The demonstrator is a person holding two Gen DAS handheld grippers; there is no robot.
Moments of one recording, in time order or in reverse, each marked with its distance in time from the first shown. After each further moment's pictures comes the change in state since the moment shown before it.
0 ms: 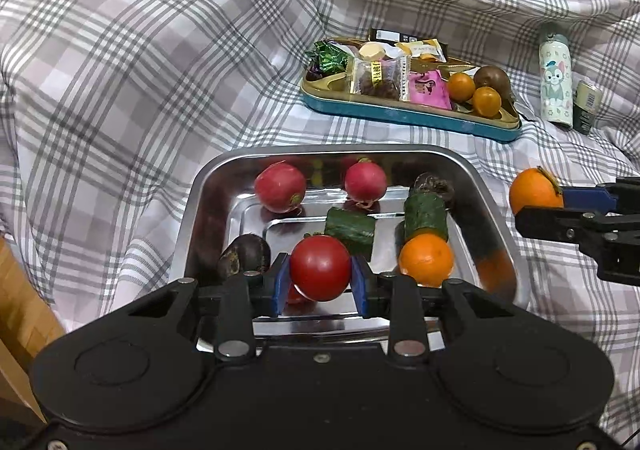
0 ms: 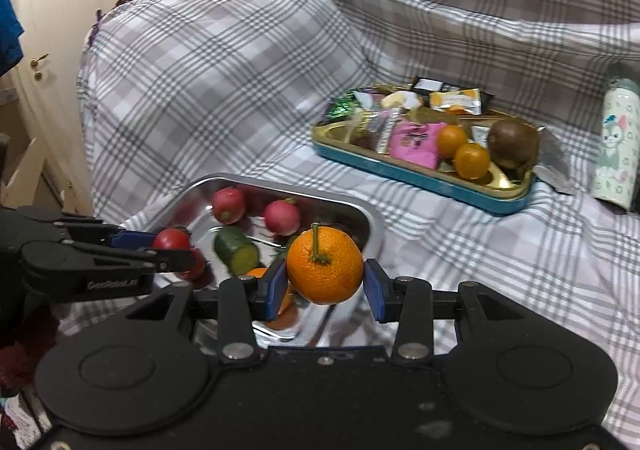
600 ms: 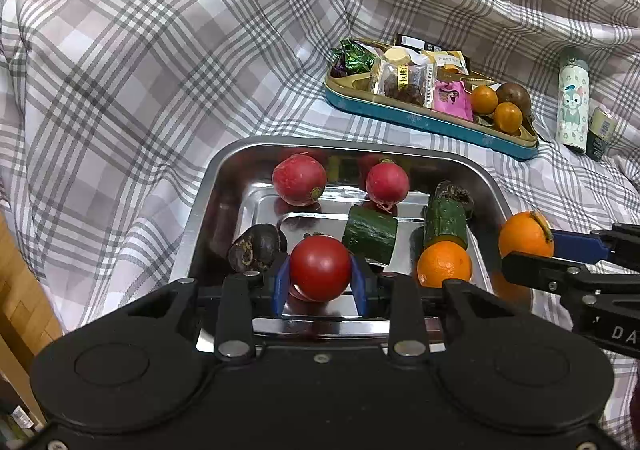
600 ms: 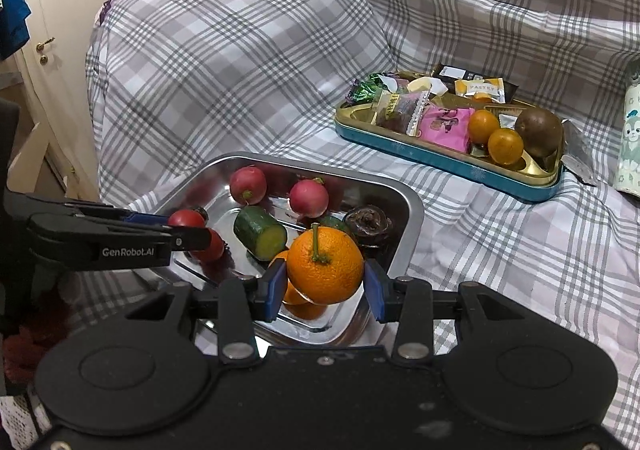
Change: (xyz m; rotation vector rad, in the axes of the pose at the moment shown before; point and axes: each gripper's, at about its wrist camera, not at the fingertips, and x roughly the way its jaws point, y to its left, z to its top) left arm 0.008 0.015 -0.005 -0.104 -0.009 -0.001; right arm 0.016 0.017 -0.010 -0.034 0.020 -0.017
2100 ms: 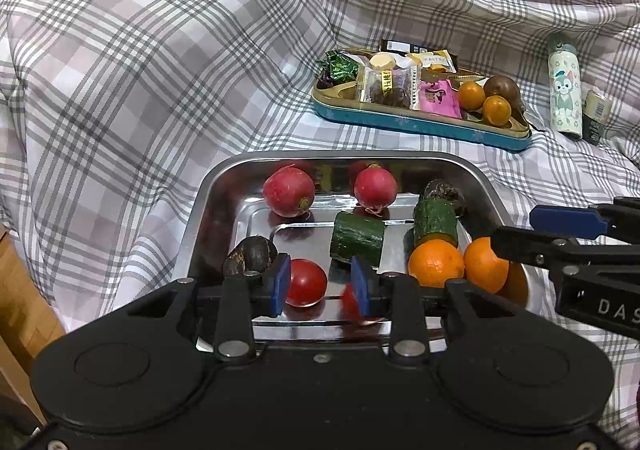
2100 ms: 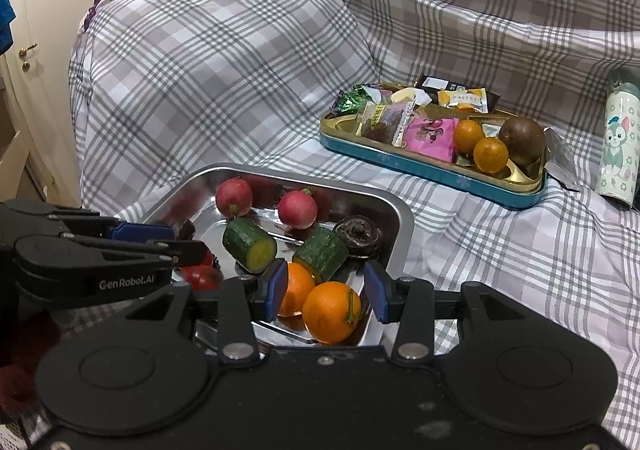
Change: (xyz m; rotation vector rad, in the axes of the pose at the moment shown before) left arm -0.008 -0.015 -0.001 0.085 -0.042 0.036; right arm -0.004 0.004 0.002 0.007 -0.045 -0.061
